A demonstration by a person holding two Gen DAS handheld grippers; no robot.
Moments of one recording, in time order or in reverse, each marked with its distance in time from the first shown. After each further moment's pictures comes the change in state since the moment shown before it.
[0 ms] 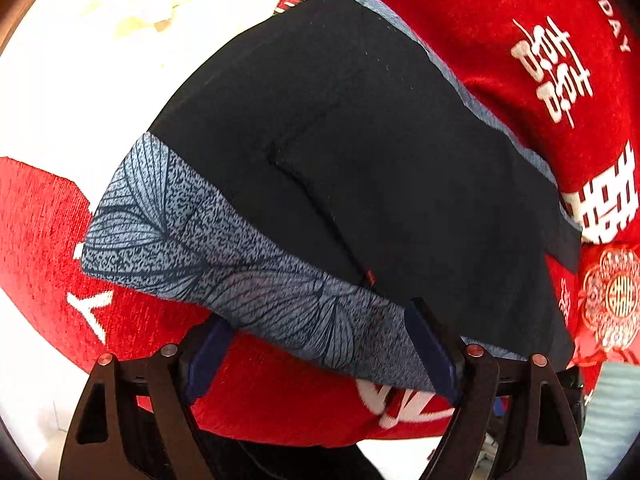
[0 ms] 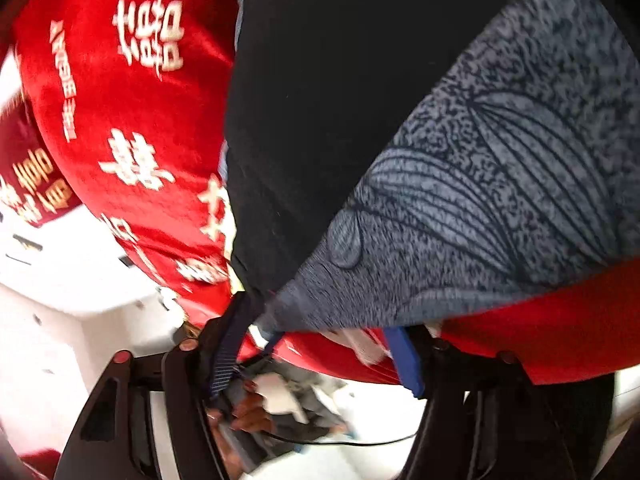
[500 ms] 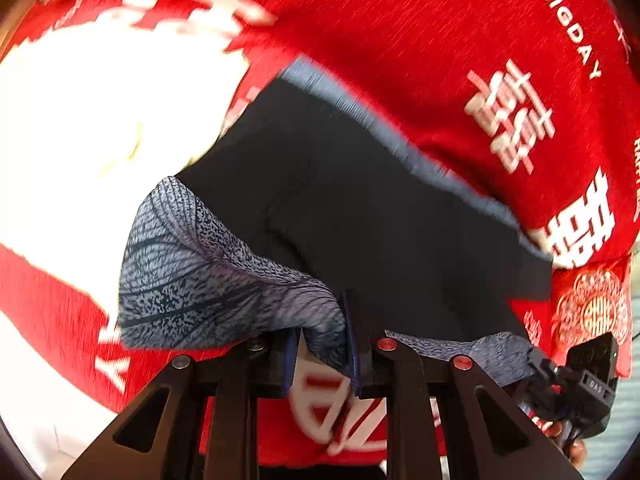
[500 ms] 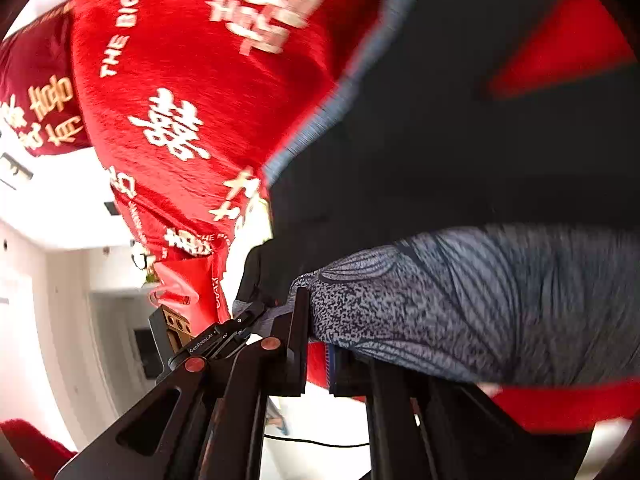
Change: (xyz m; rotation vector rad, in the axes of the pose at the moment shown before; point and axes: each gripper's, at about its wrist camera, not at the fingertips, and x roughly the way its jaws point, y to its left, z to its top) left arm -0.058 -0.048 0.059 0.053 -0.121 -0.056; right arm -0.008 0.158 0.061 -0.382 0.068 -0.157
